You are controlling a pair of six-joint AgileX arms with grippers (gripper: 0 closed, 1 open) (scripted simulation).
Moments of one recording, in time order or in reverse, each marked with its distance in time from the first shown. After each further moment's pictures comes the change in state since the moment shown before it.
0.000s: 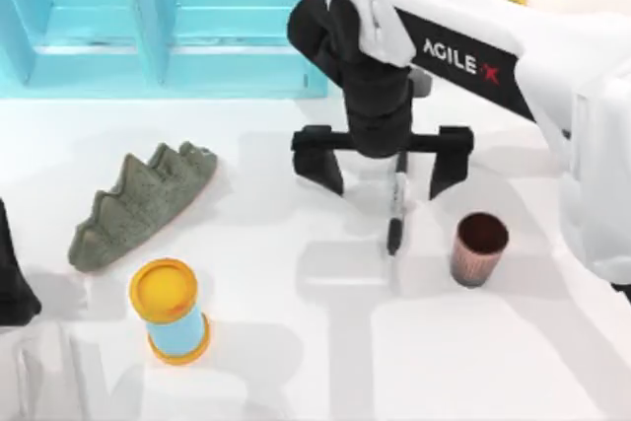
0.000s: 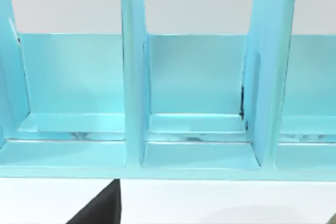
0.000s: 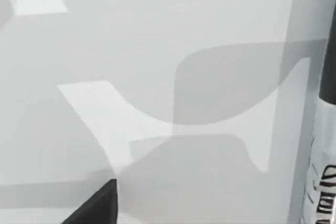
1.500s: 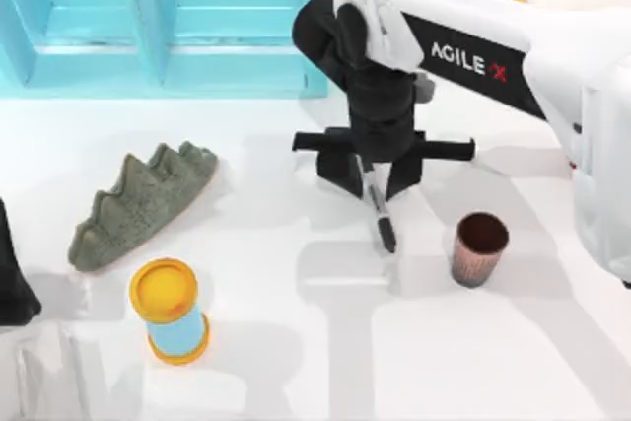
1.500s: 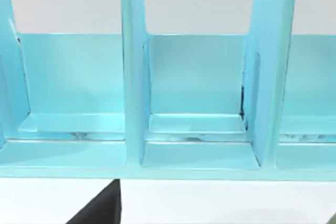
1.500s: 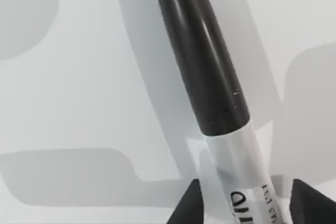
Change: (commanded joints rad) left arm 0.000 0.000 0.000 0.000 0.000 0.000; right arm -0.002 -0.036 -0.108 0.072 0.000 -0.003
